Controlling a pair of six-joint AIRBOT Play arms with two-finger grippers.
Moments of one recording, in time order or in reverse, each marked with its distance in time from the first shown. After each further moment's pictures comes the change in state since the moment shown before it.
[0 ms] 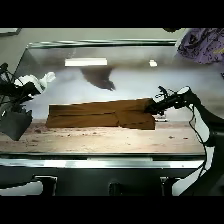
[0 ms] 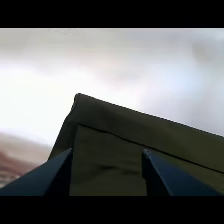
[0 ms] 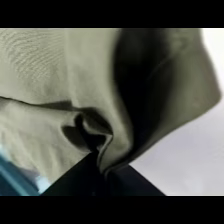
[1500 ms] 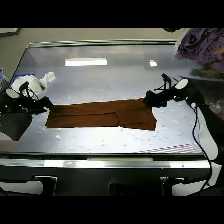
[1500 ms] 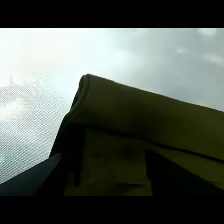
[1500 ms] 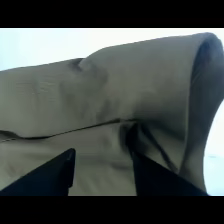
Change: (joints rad) left arm -0.003 -0.117 -0.203 -0.090 0.172 0.129; right arm 0.096 0.220 -0.028 -0.159 -0.229 0.217
